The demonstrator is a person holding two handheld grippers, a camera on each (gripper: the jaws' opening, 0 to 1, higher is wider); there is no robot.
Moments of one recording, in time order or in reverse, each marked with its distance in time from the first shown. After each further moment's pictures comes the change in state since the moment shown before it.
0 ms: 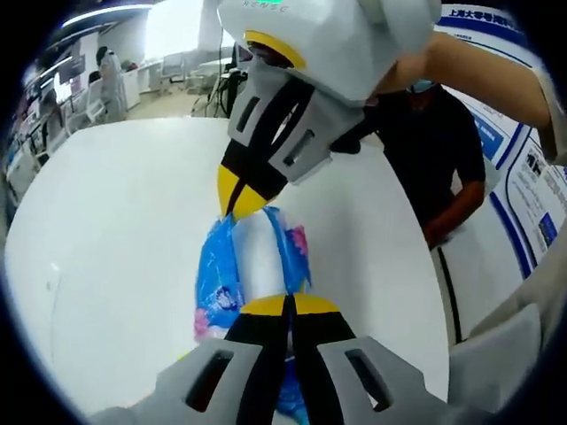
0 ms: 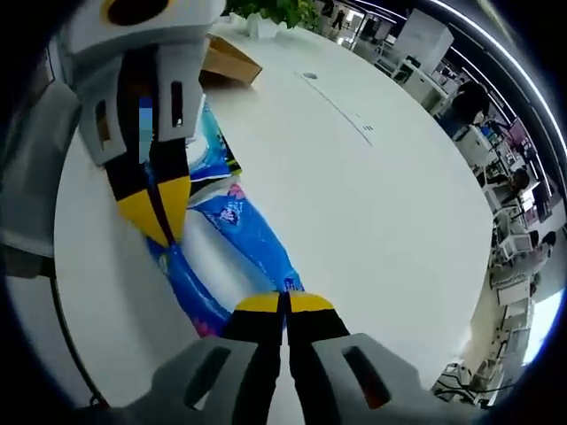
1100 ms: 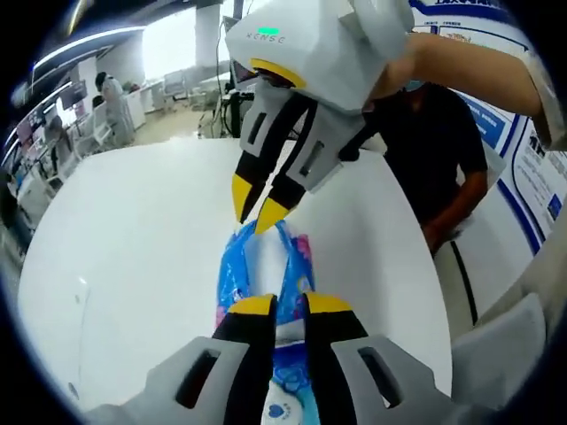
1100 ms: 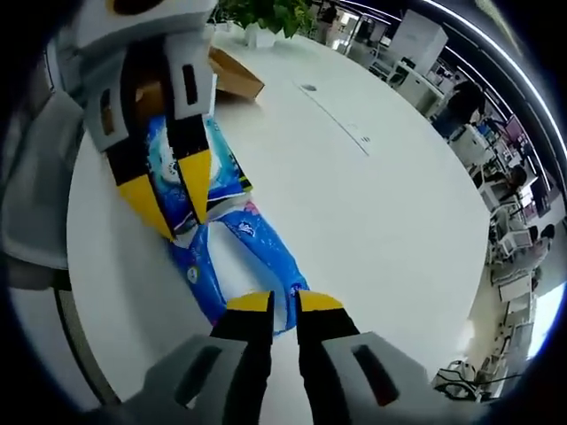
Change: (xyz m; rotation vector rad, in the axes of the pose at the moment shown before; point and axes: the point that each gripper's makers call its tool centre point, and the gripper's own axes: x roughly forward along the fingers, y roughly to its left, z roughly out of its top) left arm -0.040 -0.004 0.012 0.062 -0.037 0.079; right arm -0.029 0.012 0.016 0.024 -0.026 -0.004
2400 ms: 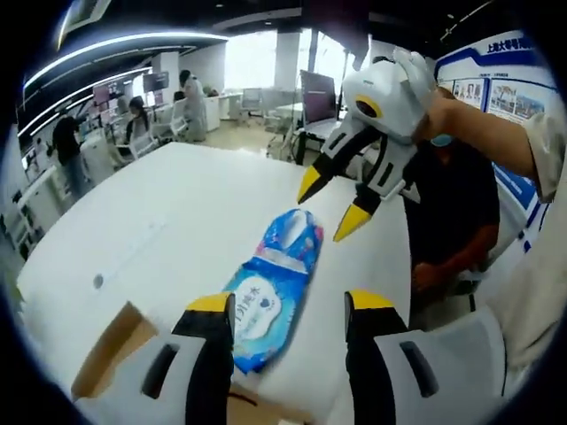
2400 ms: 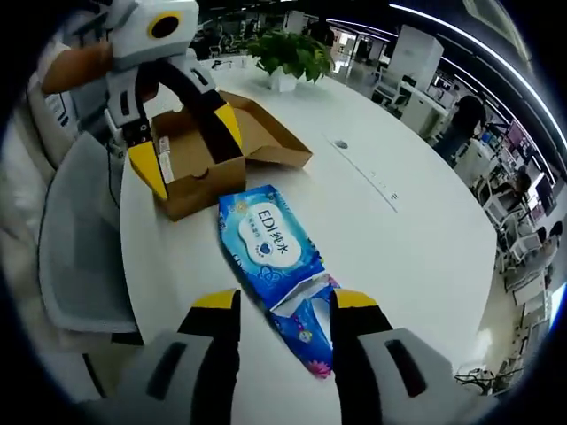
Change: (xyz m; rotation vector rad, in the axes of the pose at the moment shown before) left arm -0.167 -0.033 -0.055 -0.258 -0.192 0.284; right arm -0.057 0.095 0.096 0.039 -0.140 0.061
